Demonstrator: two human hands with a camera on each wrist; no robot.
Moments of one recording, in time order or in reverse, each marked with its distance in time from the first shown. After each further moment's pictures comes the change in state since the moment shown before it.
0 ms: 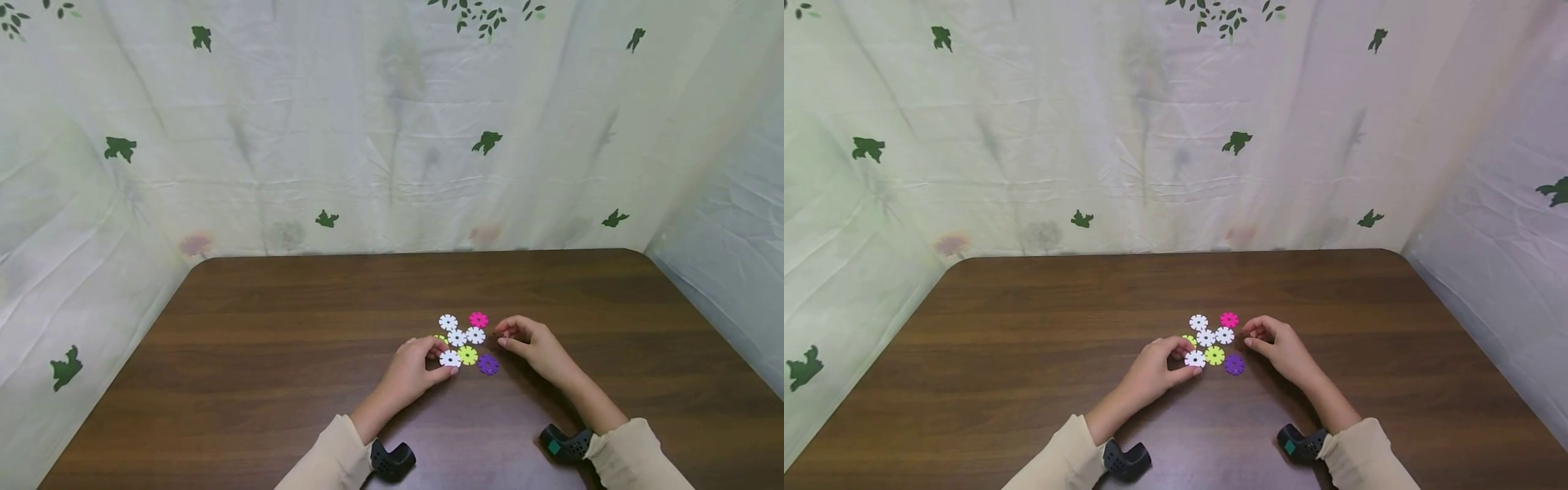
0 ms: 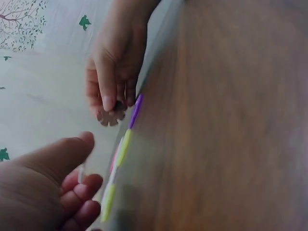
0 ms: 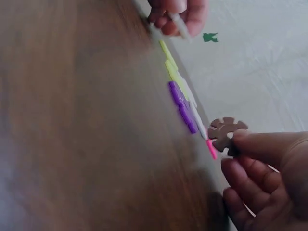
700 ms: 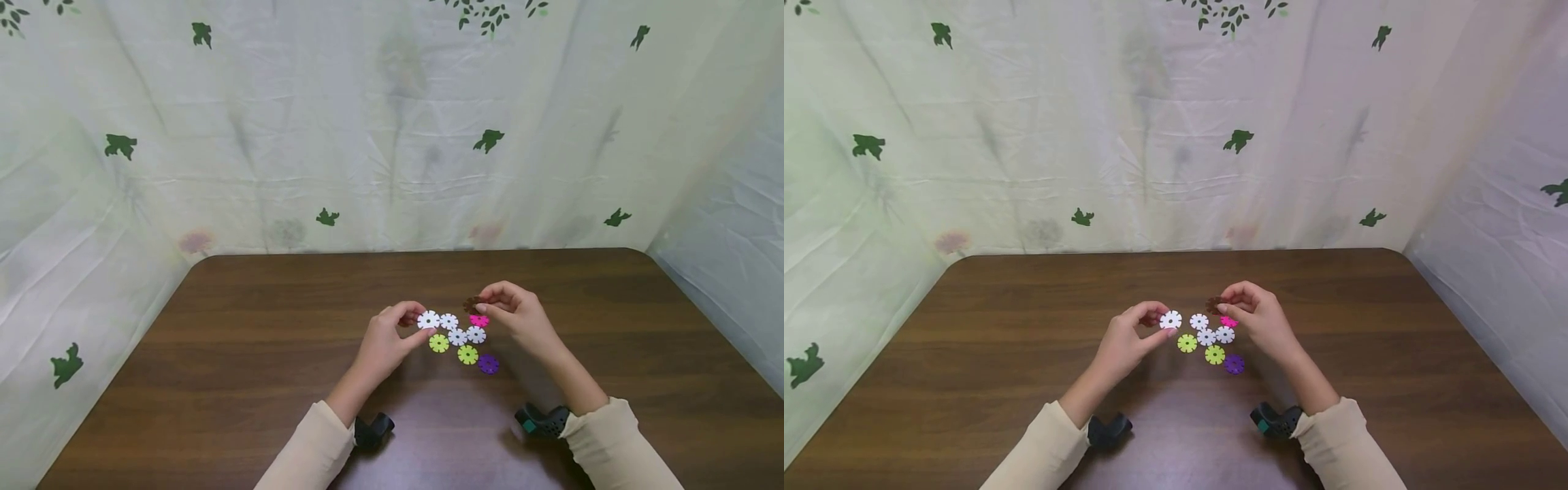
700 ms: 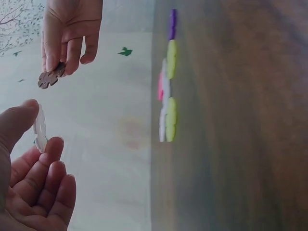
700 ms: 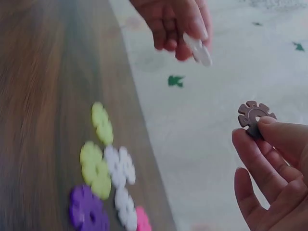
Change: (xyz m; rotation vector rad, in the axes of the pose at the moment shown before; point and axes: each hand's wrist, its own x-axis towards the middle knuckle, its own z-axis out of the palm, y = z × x) left_hand 0.016 0.002 -0.048 -0.135 0.205 -0.003; right_hand 0.031 -0.063 0.003 0.297 0.068 -0.052
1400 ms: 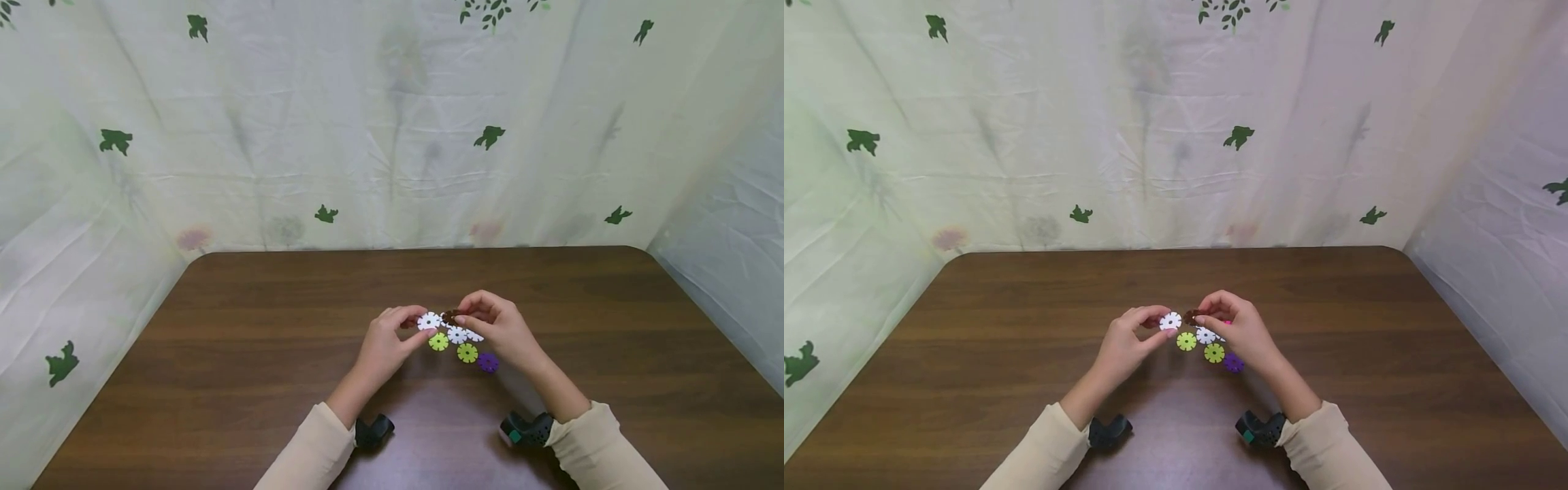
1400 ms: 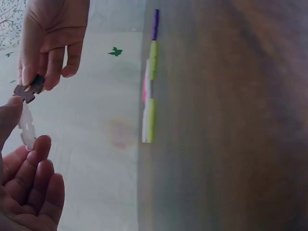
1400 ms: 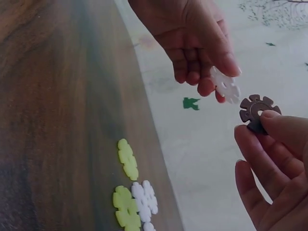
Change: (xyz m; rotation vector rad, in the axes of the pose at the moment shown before) left_hand -0.004 -0.005 0.005 -0.006 0.047 0.075; right_hand -0.006 -0.017 0.031 0.042 -0.078 -0.055
